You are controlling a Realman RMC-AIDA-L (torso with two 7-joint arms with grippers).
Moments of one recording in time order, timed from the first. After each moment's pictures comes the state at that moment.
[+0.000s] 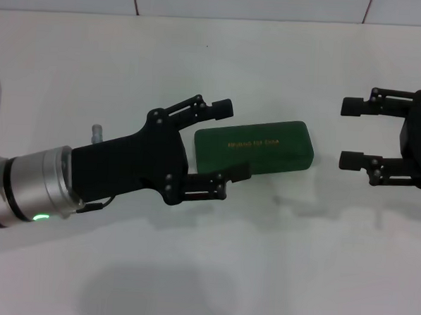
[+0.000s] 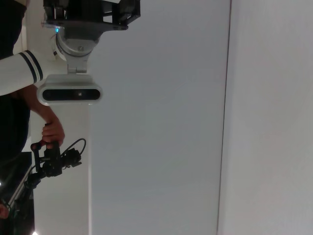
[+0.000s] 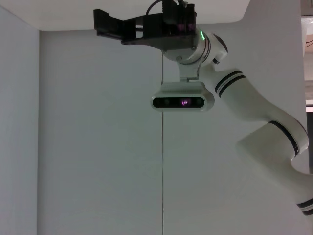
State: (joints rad) left arm -0.65 -2.04 2.84 -0.10 -0.44 1.84 -0.68; right arm 0.52 1.92 -0.94 -0.64 -1.60 -1.82 1.13
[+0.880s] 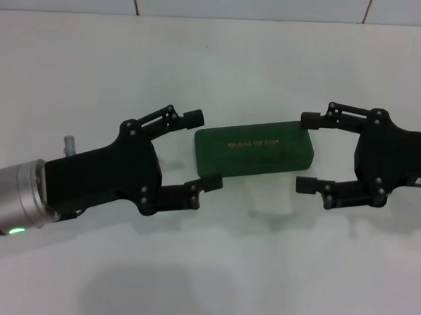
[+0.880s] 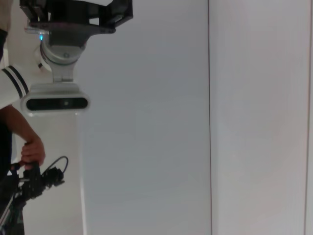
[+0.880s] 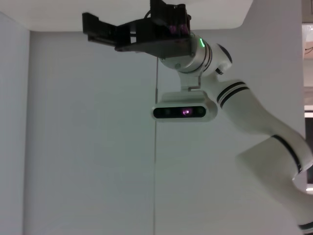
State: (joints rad) left arm -0.61 -2.04 2.84 -0.16 -0.43 1.86 -0.61; right arm 0.52 2.01 -0.95 -0.66 -1.66 -1.76 1.05
